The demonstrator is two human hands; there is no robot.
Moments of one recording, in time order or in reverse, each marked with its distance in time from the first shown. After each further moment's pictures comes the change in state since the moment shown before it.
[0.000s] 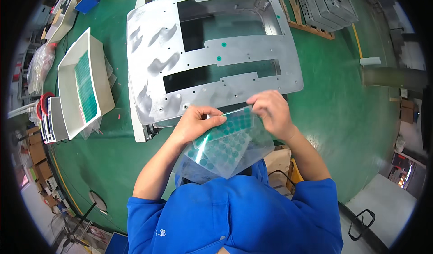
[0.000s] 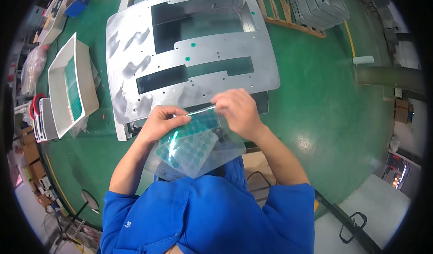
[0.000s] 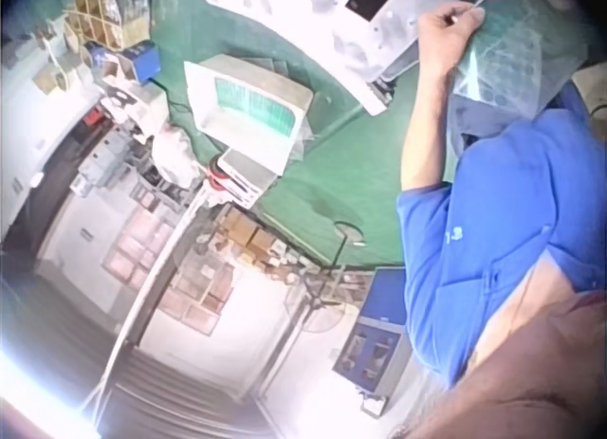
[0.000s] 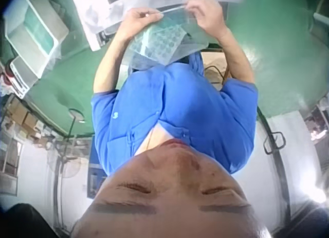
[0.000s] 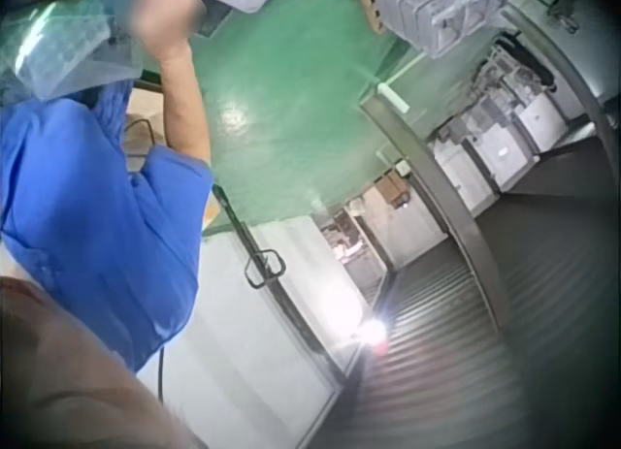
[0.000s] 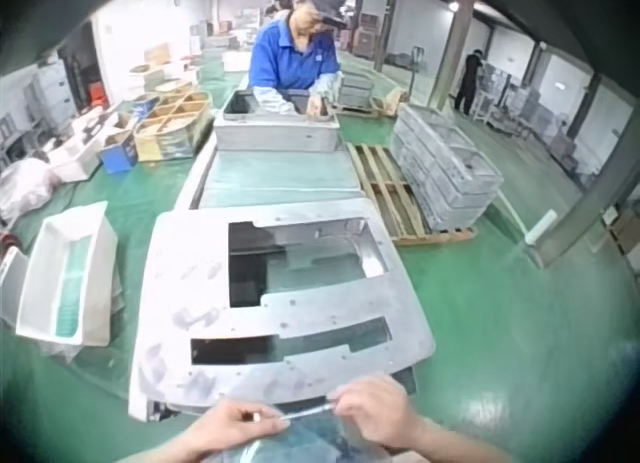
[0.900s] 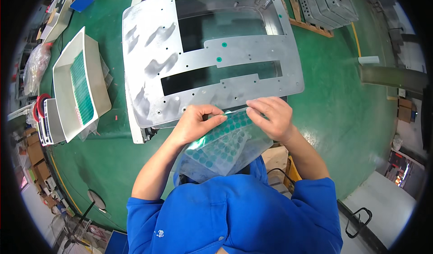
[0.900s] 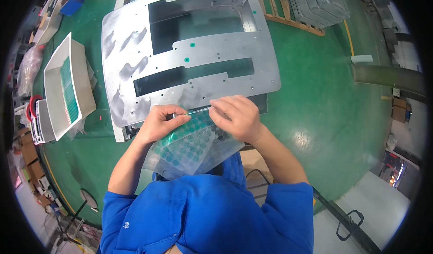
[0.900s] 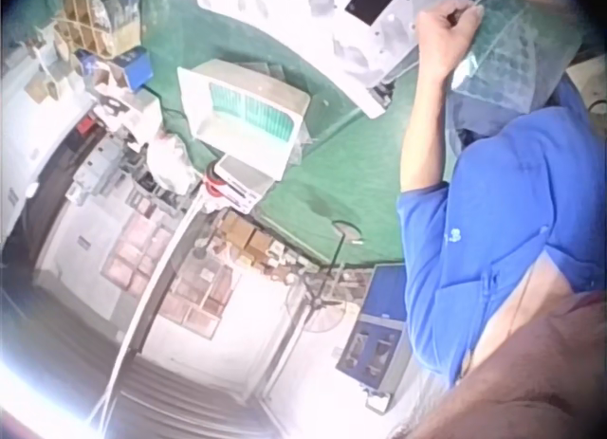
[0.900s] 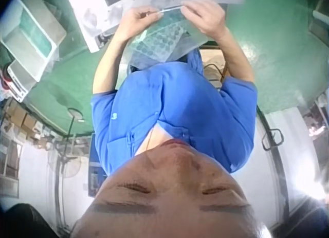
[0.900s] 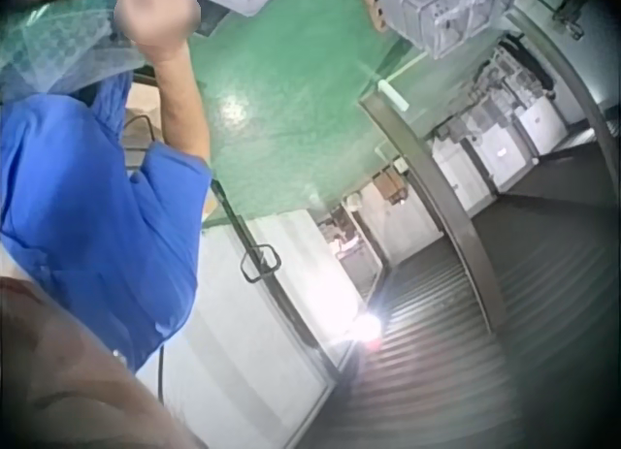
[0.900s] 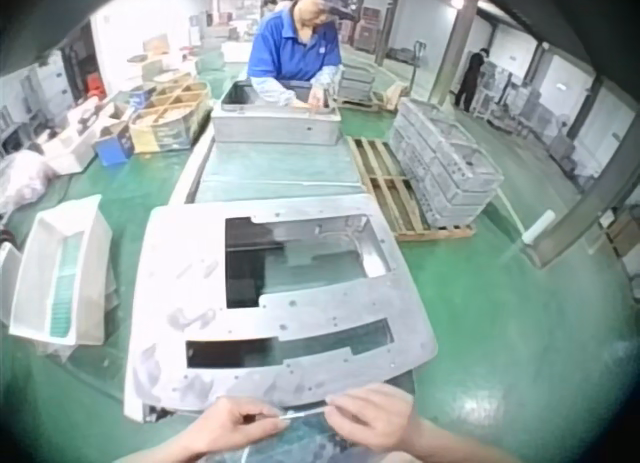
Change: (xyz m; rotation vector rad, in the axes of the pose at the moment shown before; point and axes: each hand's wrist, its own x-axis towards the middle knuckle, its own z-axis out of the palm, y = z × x) left_hand 0.009 0.006 -0.004 0.112 0.009 0.109; right_hand 0.011 -0.005 0.001 -0.373 -0.017 -0.314
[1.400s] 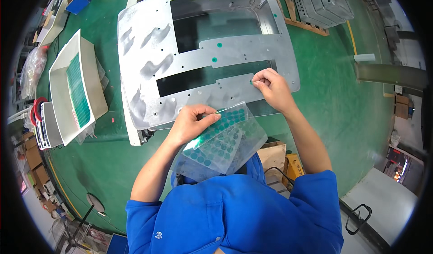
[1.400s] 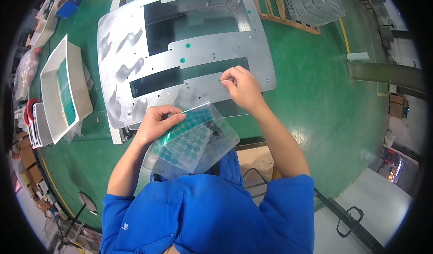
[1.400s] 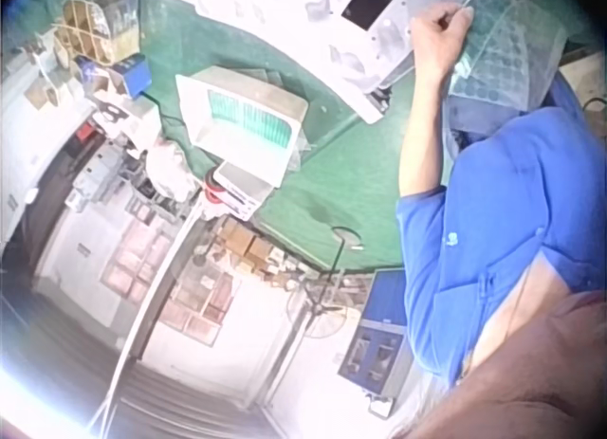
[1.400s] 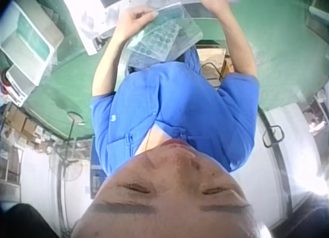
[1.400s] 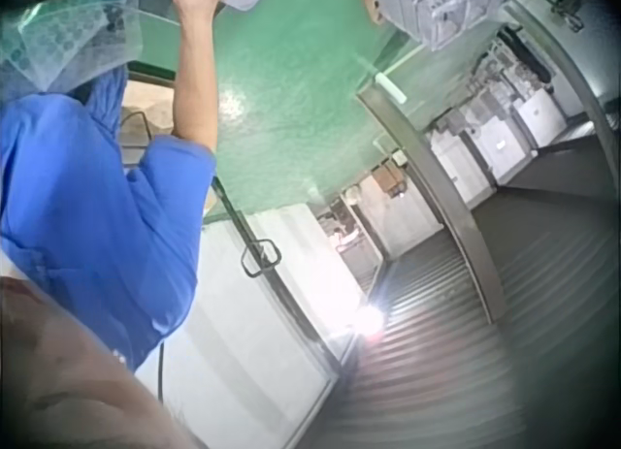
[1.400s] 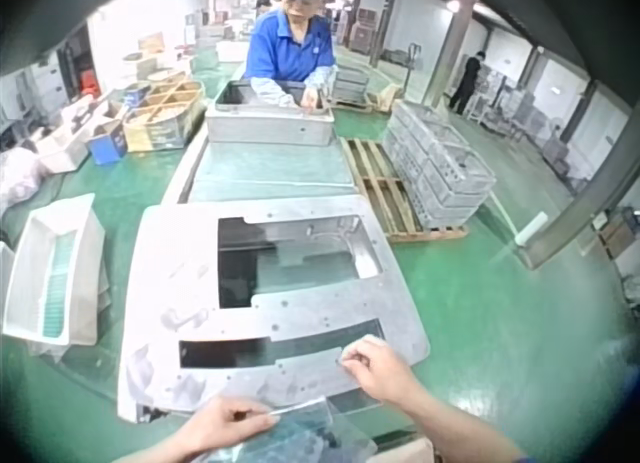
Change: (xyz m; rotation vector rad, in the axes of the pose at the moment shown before) left_hand 0.000 -0.007 -0.001 0.009 0.029 -0.061; right_hand -0.002 0.051 0.016 0.420 -0.189 0.920
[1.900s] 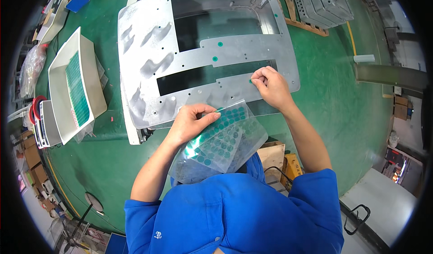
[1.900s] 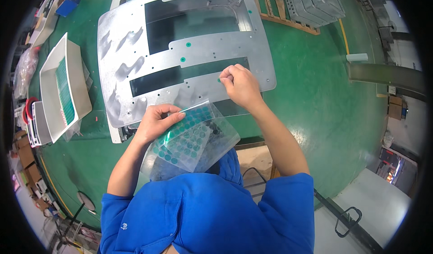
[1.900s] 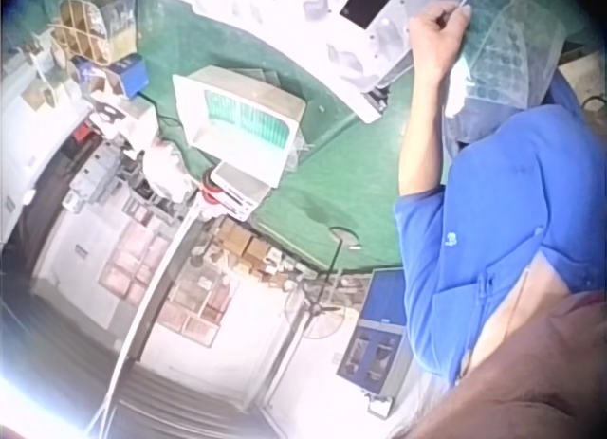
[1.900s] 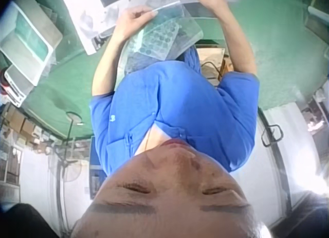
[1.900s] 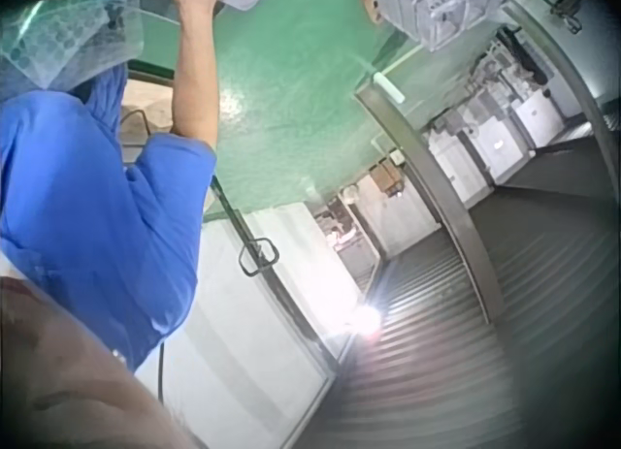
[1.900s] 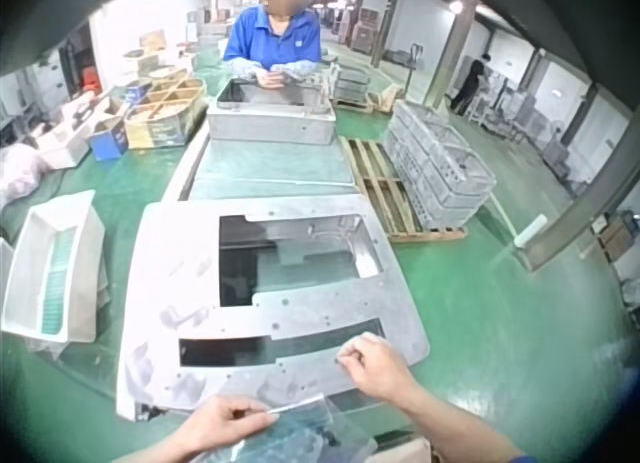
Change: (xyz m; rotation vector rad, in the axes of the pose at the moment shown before) left_hand -0.001 0.000 -0.001 -0.019 0.012 -0.014; right_hand 0.006 0.000 0.005 -0.186 0.006 0.020
